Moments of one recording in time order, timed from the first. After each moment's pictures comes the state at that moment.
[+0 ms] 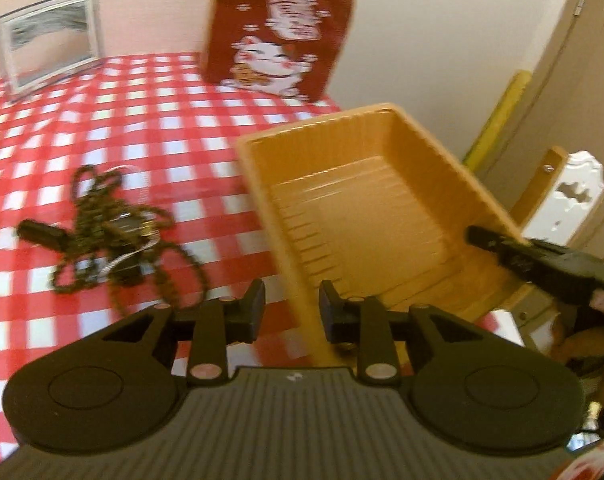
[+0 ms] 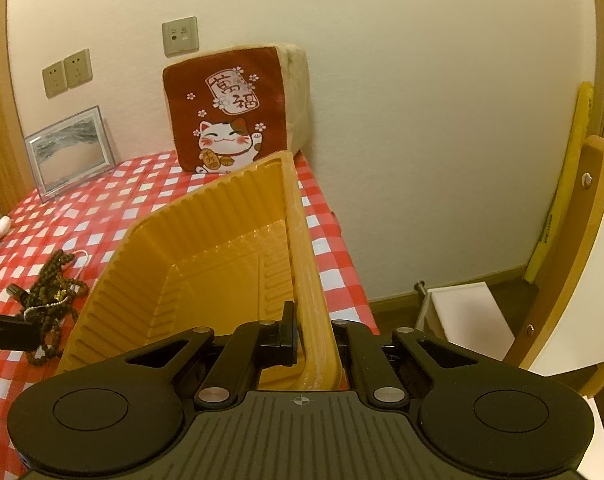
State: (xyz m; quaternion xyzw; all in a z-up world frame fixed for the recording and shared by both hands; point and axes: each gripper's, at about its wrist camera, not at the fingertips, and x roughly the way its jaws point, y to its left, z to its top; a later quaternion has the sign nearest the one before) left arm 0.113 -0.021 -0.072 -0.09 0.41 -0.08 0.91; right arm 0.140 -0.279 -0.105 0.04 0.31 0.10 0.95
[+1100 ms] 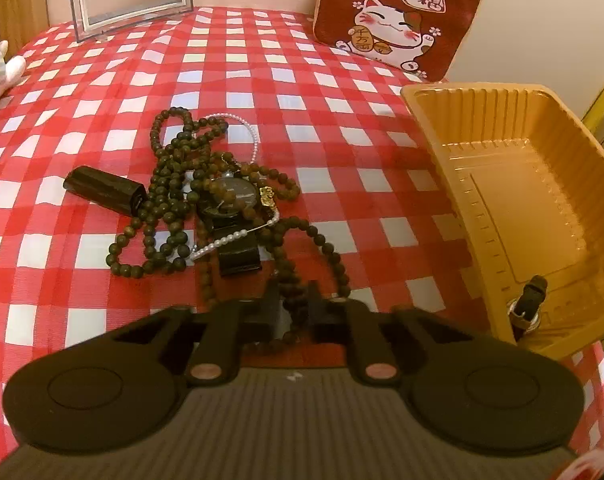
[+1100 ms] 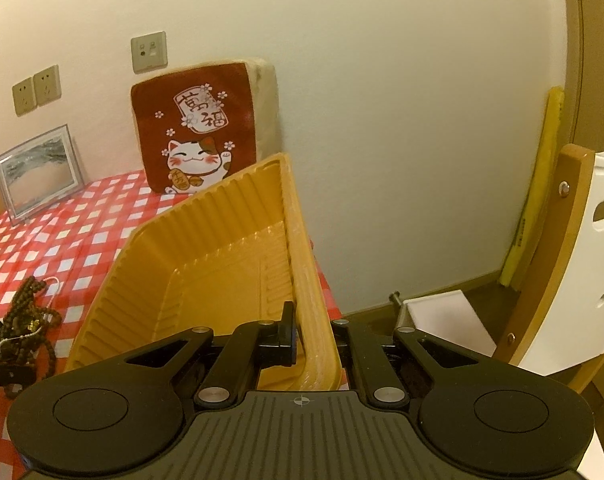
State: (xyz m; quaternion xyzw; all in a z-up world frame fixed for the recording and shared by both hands) left arm 0.156 0.035 -0.139 -0.11 0.44 0.02 0.89; right arm 0.149 -0.274 -0.103 0.04 0.29 0.05 0.95
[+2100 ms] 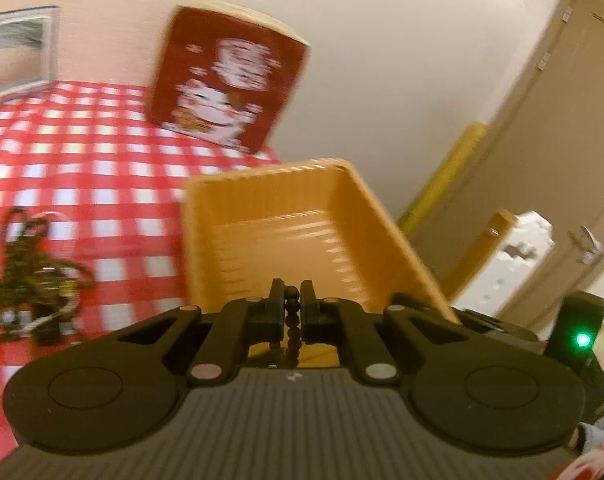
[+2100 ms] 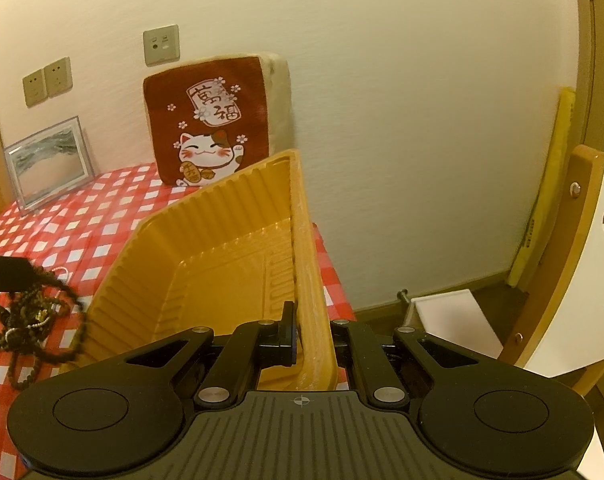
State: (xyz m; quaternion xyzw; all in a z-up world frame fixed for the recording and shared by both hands) left arm 0.150 -0.052 -0.047 -0.15 0.35 -0.16 0.91; right arm 0.148 -0.273 -0.103 0.03 0.30 0.07 0.95
